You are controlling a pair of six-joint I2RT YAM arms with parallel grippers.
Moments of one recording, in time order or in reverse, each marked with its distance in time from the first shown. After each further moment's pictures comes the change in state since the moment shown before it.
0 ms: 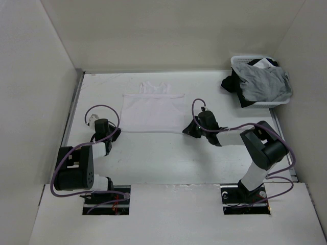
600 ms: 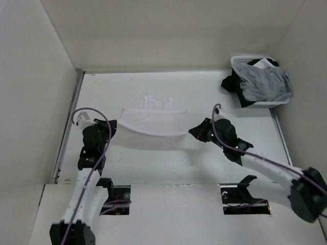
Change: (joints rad) left arm -0.032 -0.698 -0.018 -0.330 0.018 -0.002; right arm 0.086 -0.585 -0.171 -0.176 0.090 -0.025
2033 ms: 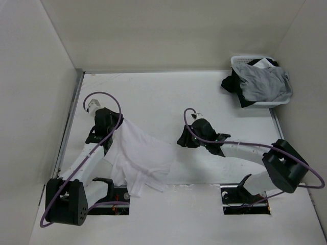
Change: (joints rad) left arm -0.139 0.356 0.205 -0.006 -0.163 0.021; right arm 0.139 0.267 0.158 -0.146 0.014 -0.112
